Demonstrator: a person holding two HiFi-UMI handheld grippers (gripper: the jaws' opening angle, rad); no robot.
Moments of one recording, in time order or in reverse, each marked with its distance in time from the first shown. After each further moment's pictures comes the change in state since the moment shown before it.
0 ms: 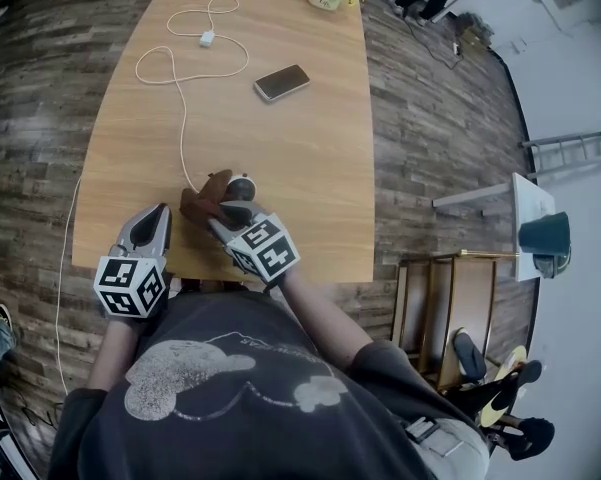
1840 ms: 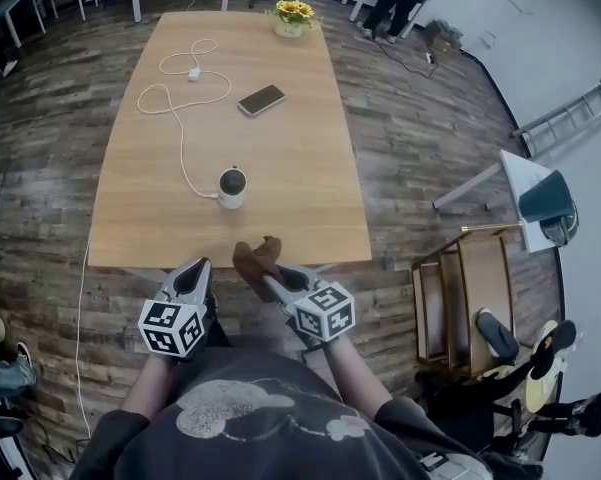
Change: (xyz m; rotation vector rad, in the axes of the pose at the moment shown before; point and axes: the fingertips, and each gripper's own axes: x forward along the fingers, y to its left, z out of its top) left arm -0.075 -0.110 -0.083 0.020 0.037 -0.171; right arm -0.153 0.060 -0.110 0.263 -0.226 -0.150
